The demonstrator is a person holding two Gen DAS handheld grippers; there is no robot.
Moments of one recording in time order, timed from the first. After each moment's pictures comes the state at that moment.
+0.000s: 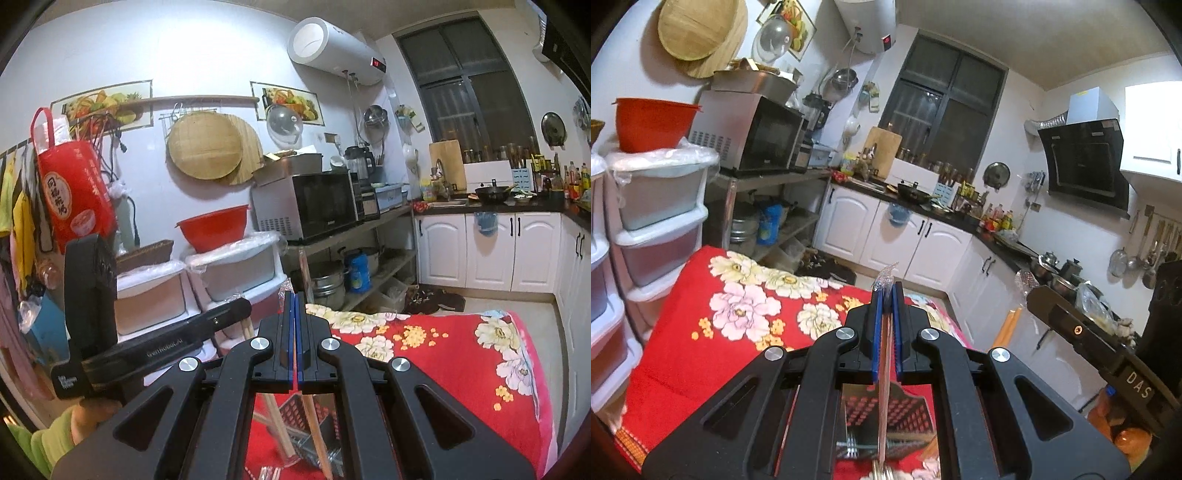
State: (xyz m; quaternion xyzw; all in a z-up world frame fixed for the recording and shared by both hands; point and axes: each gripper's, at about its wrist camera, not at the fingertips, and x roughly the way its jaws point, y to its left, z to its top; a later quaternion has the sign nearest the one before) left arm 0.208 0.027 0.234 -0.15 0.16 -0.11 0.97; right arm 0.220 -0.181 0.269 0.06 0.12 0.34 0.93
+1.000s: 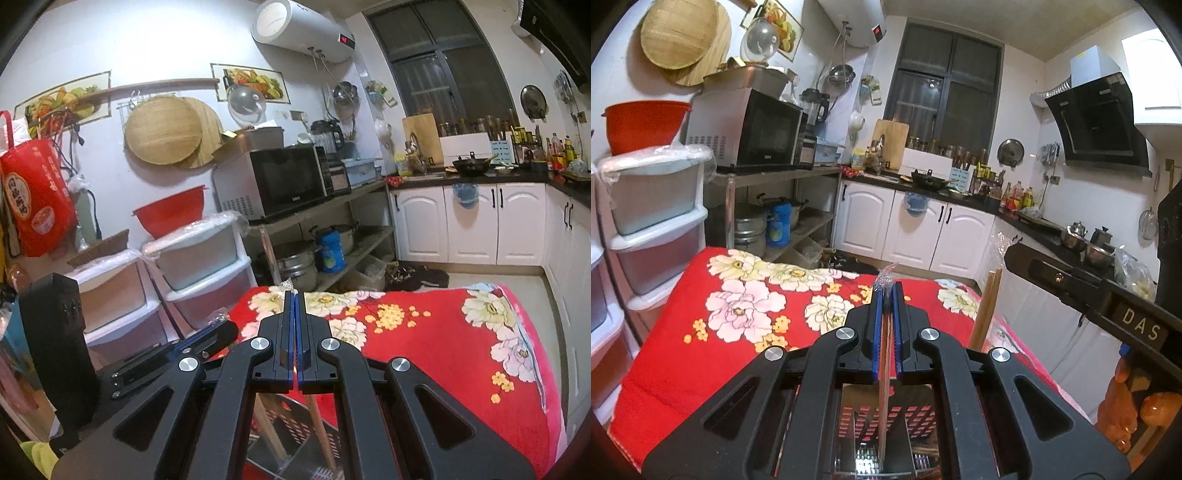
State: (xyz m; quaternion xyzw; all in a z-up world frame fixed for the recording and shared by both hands) left arm 0.254 -0.014 0.165 -0.08 0.16 -0.08 0.98; right arm 0.294 -0.193 0.202 0.08 0.17 0.29 0.94
